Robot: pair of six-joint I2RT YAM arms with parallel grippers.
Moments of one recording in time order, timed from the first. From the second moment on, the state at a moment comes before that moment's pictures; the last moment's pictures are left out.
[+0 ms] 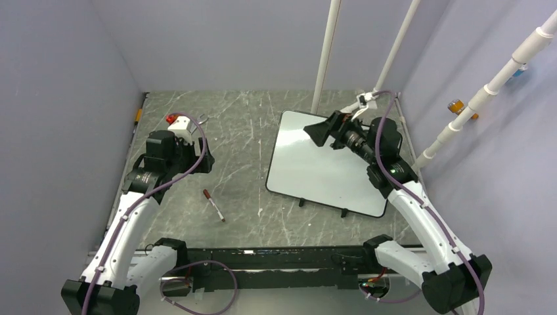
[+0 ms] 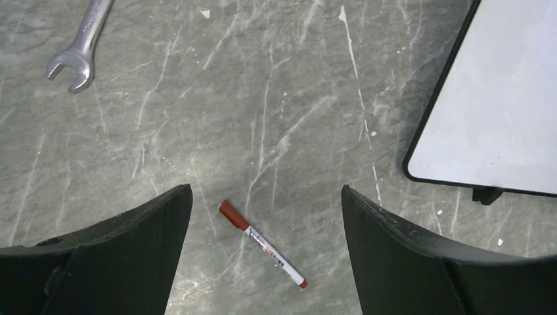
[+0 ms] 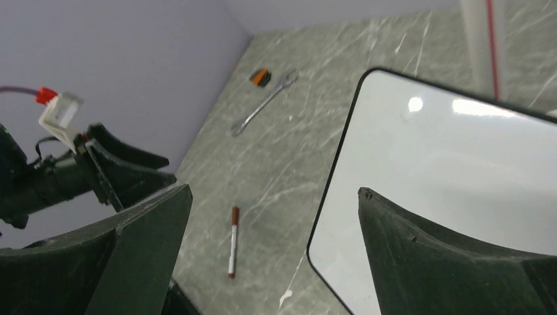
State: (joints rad) left arm -0.17 0.90 0.90 -0.59 0.12 -0.16; right arm 0.33 0.97 0.95 -0.07 -0.31 0.58
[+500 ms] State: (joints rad) left arm -0.17 0.92 0.91 -0.62 0.00 -0.20; right arm 0.59 1.15 1.10 -0.27 -0.19 0.50
